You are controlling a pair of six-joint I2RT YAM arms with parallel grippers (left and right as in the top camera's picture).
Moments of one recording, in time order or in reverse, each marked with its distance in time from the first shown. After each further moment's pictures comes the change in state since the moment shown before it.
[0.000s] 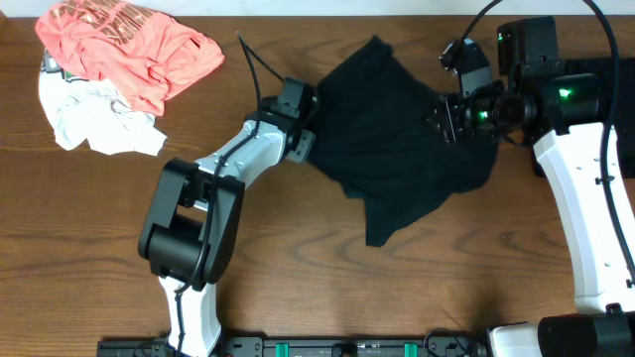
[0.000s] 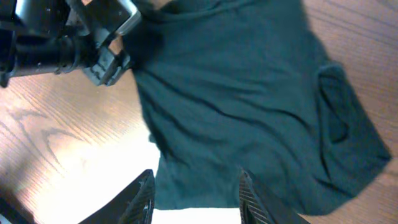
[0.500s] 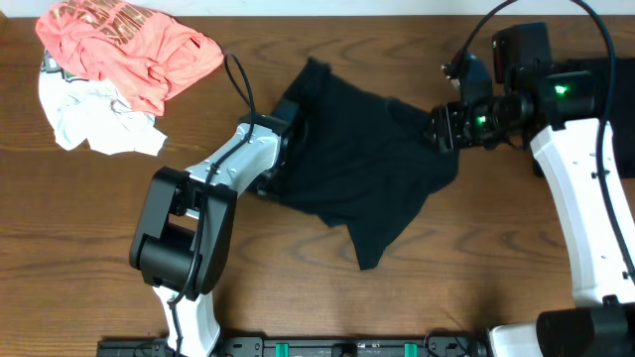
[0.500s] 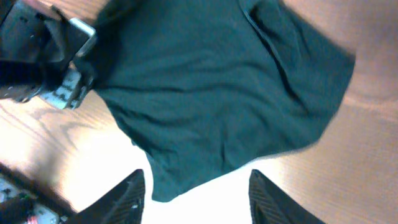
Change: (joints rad) left arm 0.006 -0.061 -0.036 -0.510 -0.125 -0.185; right arm 0.000 0.024 -0.001 -0.119 0.000 0.147
